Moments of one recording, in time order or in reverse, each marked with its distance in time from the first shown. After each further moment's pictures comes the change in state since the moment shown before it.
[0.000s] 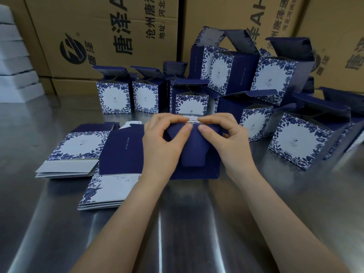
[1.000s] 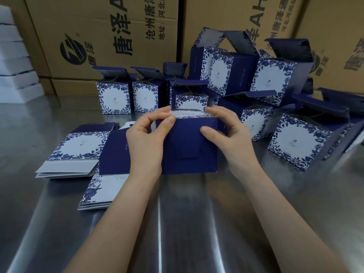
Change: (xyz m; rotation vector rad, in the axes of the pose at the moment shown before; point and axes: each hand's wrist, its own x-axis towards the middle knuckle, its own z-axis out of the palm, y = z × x) left_hand 0.013 -0.018 -0.009 -0.443 0.134 -0.186; right_hand 0.006 0.008 -0.010 0.068 -0.067 0.002
